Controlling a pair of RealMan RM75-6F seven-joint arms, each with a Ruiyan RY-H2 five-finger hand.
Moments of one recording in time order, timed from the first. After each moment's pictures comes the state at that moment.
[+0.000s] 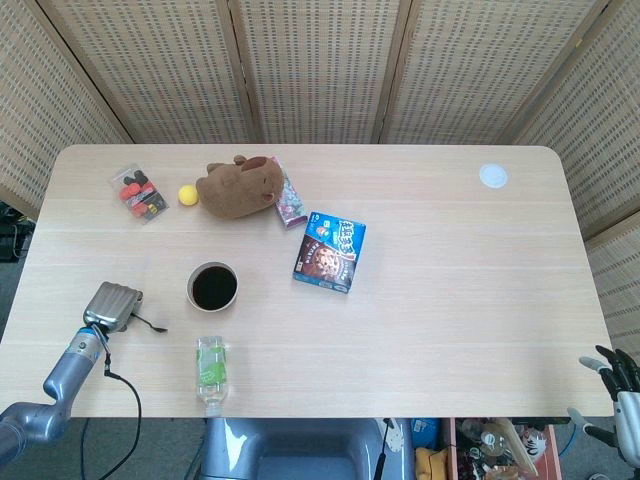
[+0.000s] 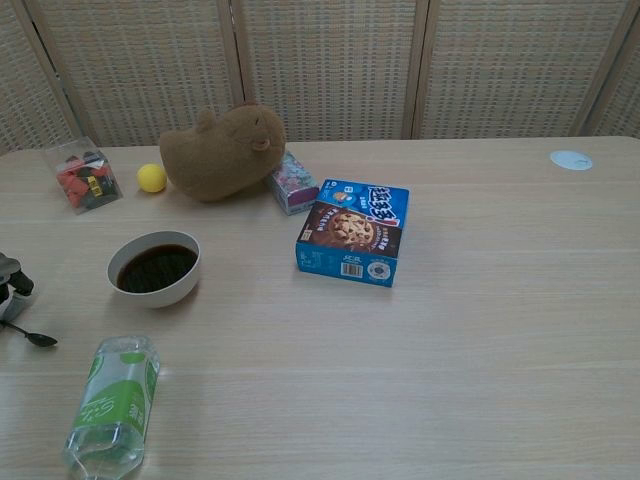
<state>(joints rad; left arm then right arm) -0.51 -1.58 -0.02 -0.90 1.30 0.79 0.29 -0.13 -1.27 -0.01 -1.26 -1.55 1.62 0.28</state>
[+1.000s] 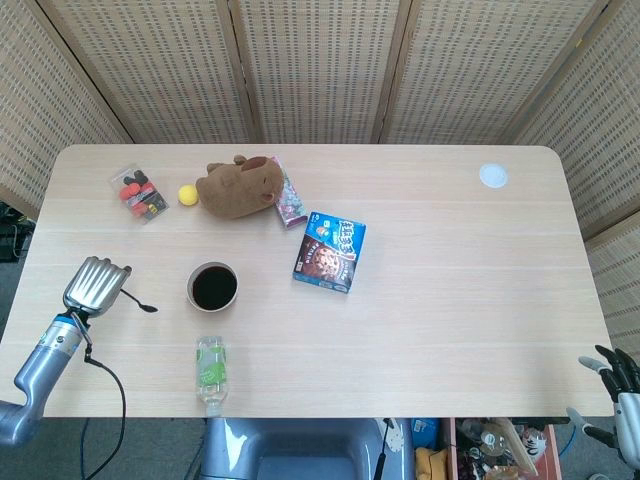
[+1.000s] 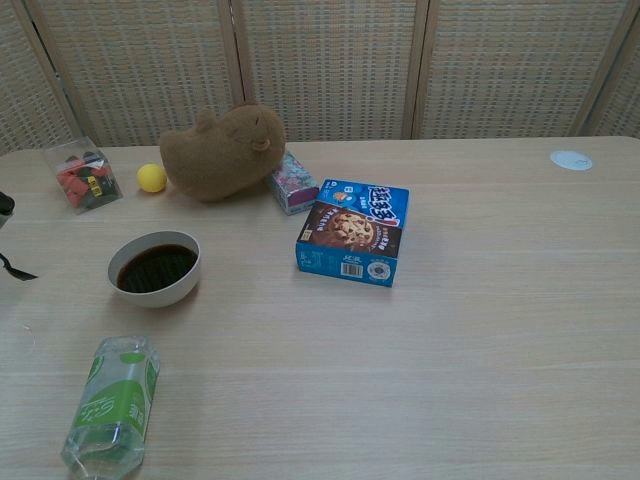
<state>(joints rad) -0.51 -1.39 -0.02 -1.10 1.43 1.04 0.41 -0.14 -1.27 -0.01 -1.26 -1.56 1.64 0.30</state>
